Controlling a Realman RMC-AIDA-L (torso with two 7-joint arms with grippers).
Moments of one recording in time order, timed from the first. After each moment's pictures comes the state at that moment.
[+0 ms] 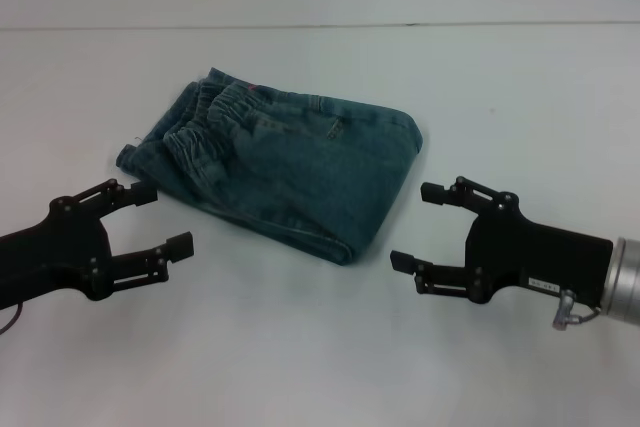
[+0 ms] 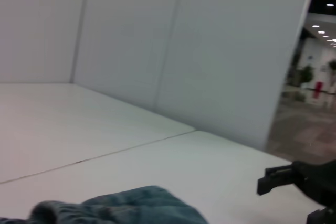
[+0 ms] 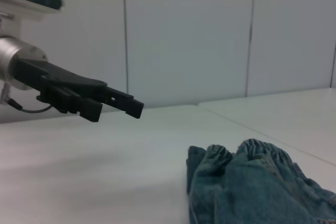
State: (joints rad) left arm -0.31 -2.09 0.59 0.70 1.90 1.69 -1.22; right arm 0.25 2.10 -1.30 -0.70 -1.40 -1.29 0.96
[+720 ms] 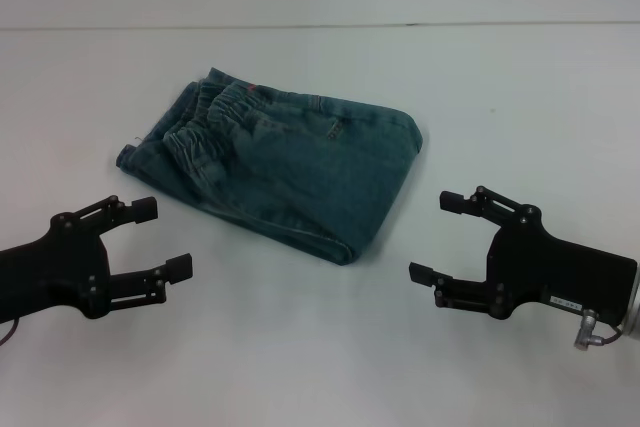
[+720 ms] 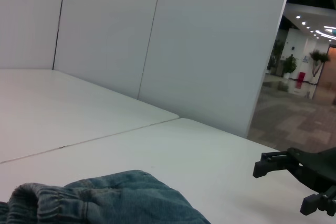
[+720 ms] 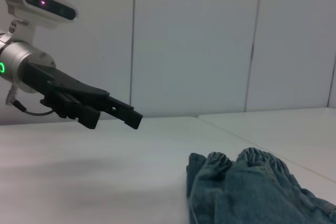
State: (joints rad) left arm -0.31 -2.09 0.56 0.70 1.96 1.72 -1.22; right arm 0.23 2.09 -1.23 -0.62 -1.39 -1.37 0.82
